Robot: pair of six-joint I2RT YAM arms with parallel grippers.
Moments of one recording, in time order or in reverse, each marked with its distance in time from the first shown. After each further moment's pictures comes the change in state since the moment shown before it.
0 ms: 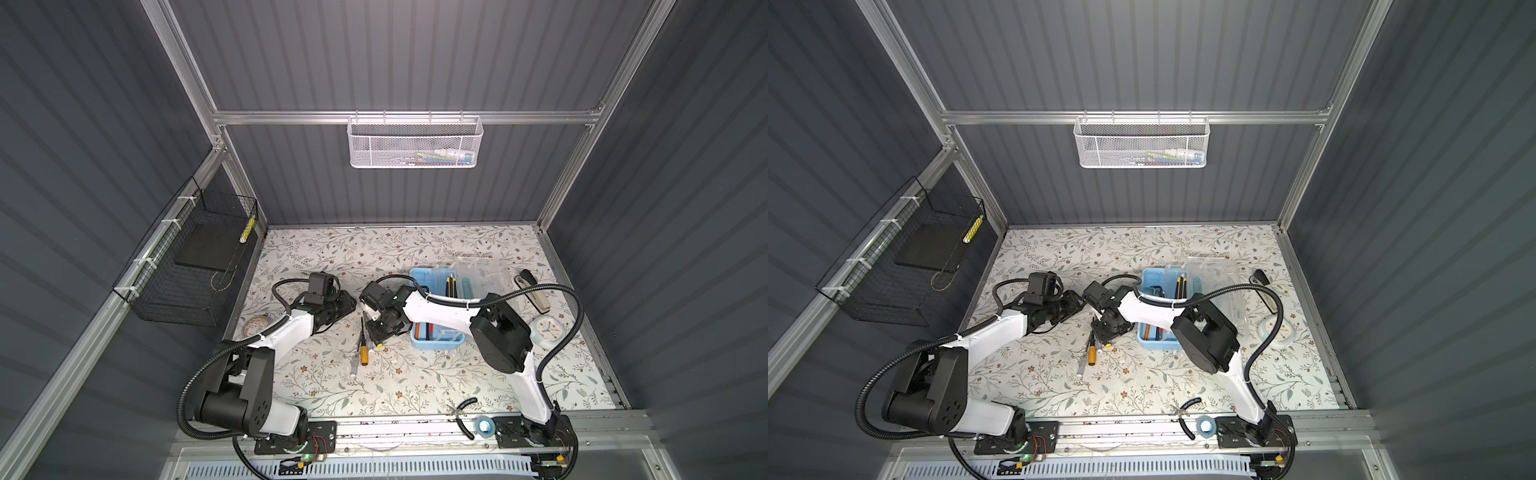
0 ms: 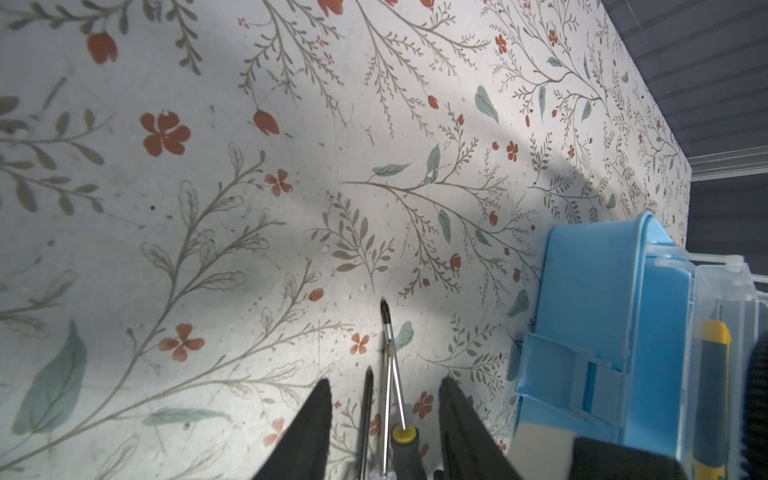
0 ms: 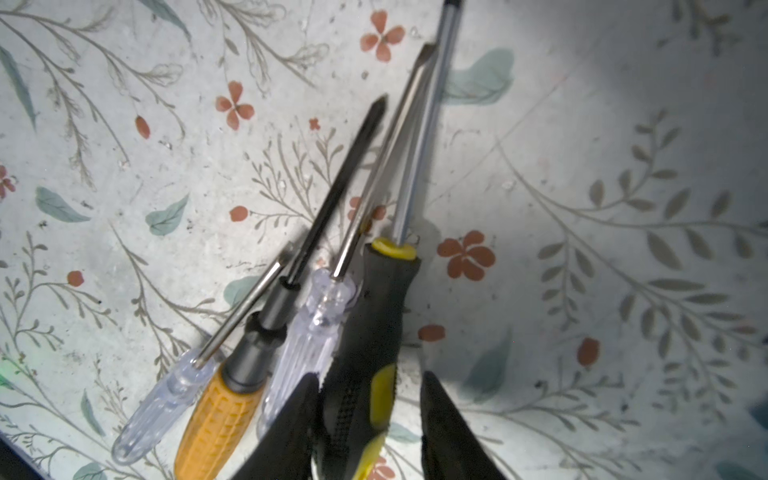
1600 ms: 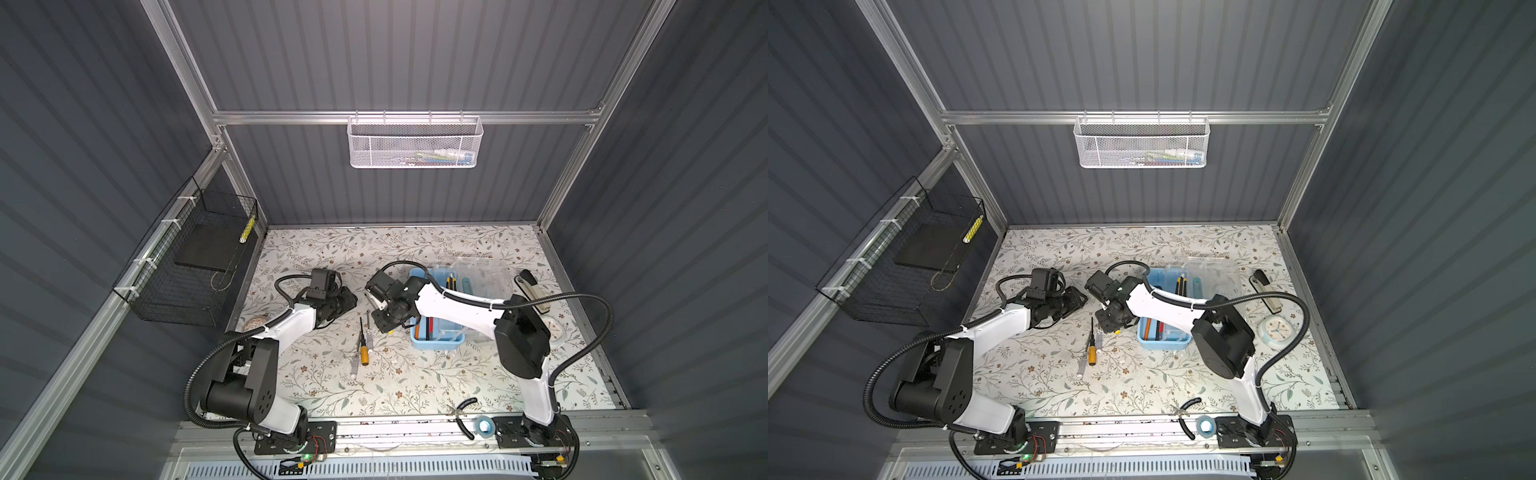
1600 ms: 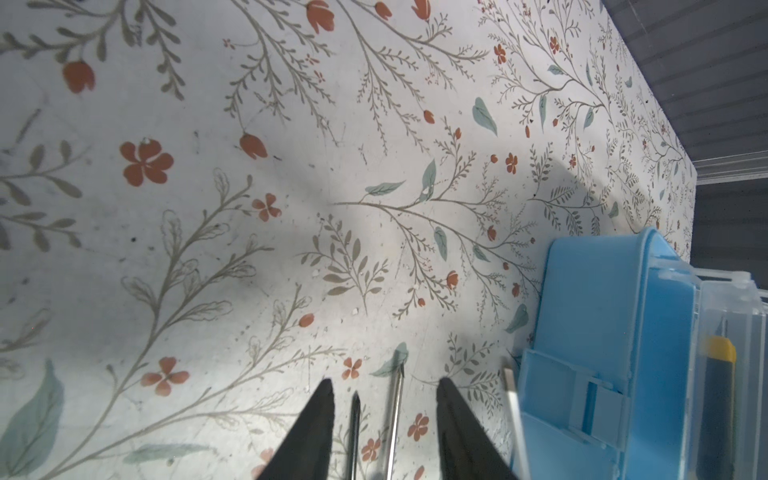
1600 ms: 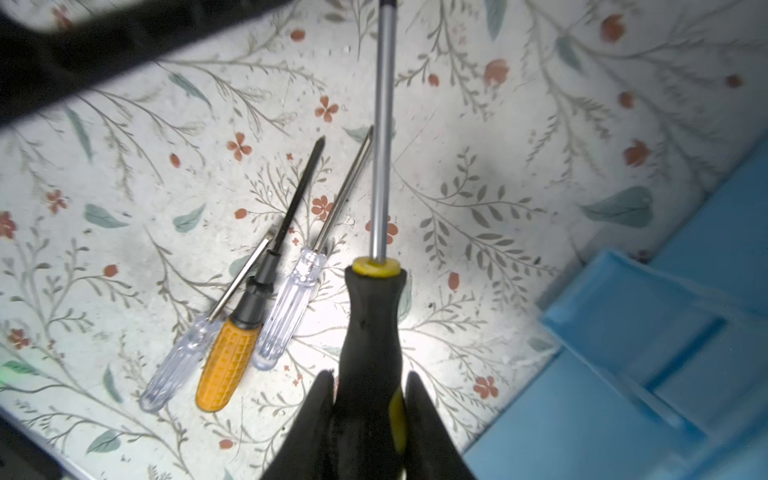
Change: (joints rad) left arm 0.000 0.054 0.055 -0.005 -0.007 0.007; right arm -0.028 -0.182 -0.021 -0.081 0.119 -0.005
